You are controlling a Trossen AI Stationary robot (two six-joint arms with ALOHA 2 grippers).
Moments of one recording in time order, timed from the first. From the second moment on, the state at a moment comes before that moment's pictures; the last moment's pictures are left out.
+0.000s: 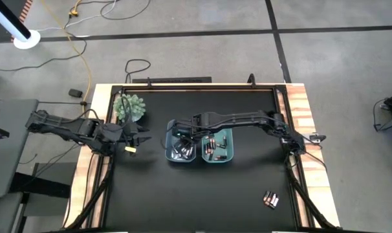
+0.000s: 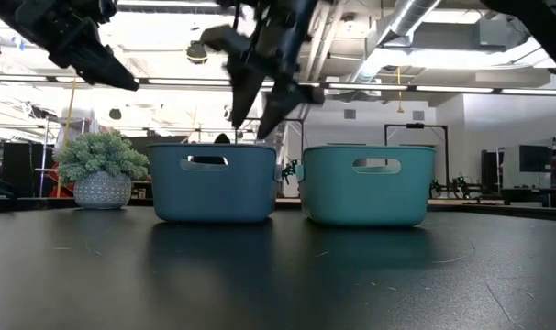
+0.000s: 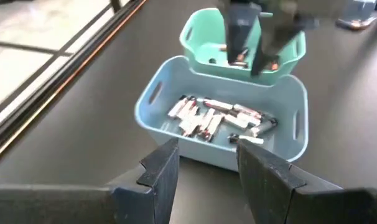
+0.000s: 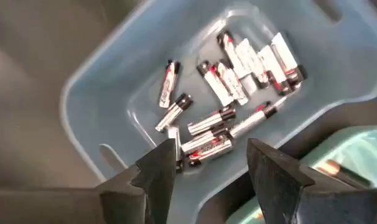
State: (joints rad) left arm -0.21 0.56 0.56 -0.53 -0.46 -0.21; right arm 0.00 2.19 2.04 -1.03 0.07 0.76
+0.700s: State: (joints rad) left arm 0.15 0.38 0.26 -0.11 0.02 -0.10; right arm 0.22 1.91 2.04 -1.52 0.44 1.10
